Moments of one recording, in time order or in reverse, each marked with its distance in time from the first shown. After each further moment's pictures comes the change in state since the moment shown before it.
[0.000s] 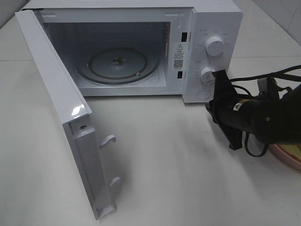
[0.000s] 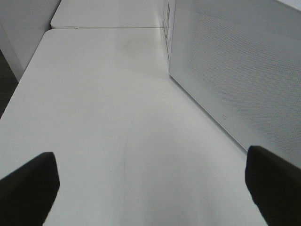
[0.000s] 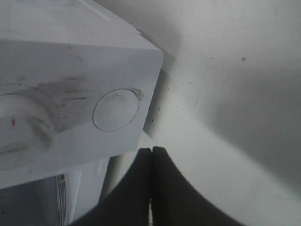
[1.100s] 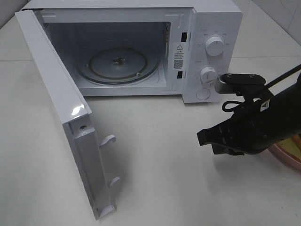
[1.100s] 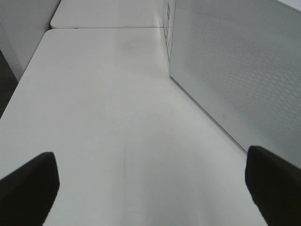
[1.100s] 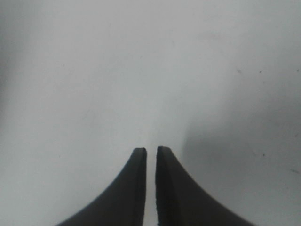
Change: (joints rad) left arm 0.000 0.000 0.000 0.000 0.000 0.000; right arm -0.002 -0.375 0.011 -0.018 0.909 -1.316
